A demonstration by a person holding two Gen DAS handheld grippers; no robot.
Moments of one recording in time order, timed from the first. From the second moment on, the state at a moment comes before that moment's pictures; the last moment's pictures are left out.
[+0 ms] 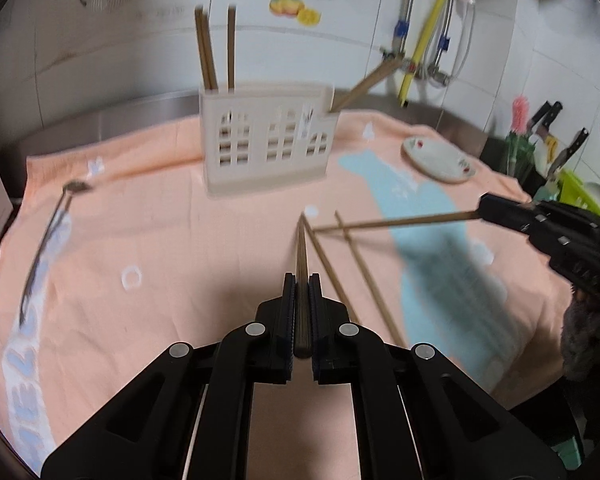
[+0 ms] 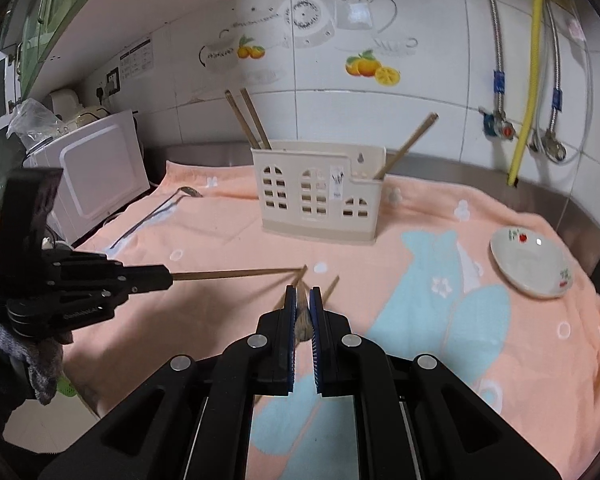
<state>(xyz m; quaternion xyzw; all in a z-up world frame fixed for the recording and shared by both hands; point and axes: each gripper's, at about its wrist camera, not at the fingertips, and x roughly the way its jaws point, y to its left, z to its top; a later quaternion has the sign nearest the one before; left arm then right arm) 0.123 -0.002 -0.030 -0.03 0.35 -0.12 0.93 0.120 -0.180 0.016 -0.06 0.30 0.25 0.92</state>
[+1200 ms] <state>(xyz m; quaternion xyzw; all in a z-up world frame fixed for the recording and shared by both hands) 0.204 0.002 0.159 0.02 0.20 -0.12 0.97 0.248 -0.151 0.178 -0.09 0.24 0.24 0.94</state>
